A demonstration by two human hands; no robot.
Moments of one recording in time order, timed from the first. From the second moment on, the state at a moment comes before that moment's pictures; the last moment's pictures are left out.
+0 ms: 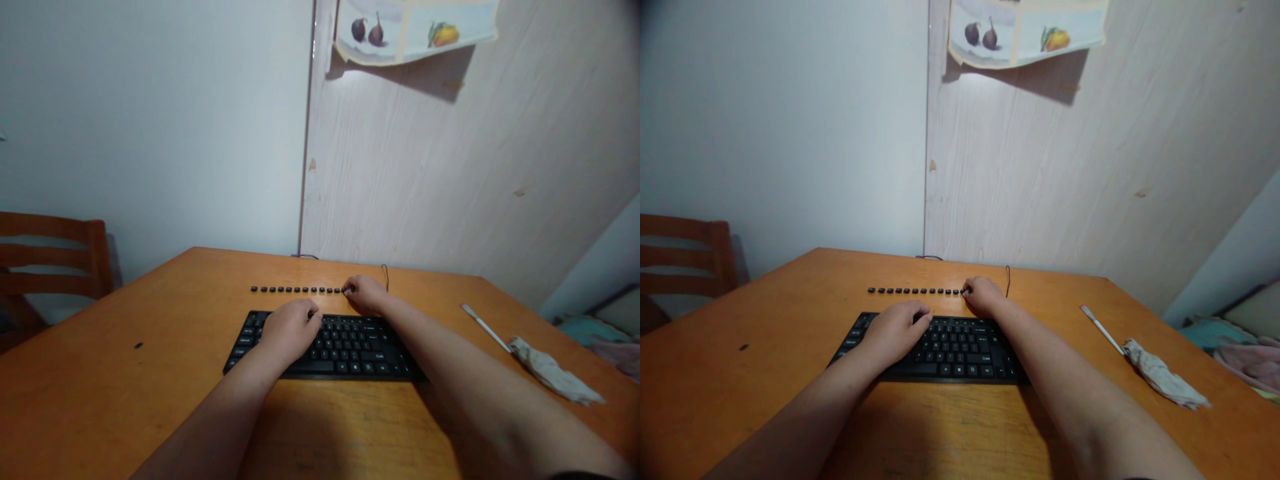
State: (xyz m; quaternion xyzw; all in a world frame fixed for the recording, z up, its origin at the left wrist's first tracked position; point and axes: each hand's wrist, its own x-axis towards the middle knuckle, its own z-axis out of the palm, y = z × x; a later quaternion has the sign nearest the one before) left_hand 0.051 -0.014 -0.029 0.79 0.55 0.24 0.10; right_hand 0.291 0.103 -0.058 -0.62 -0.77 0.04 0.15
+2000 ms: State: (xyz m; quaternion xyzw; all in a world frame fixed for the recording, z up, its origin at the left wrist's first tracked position) left_hand 0.053 -0.015 -0.030 0.81 0.54 0.22 0.06; right_hand 0.287 -0.007 -0.039 -0.65 -0.70 0.05 0.29
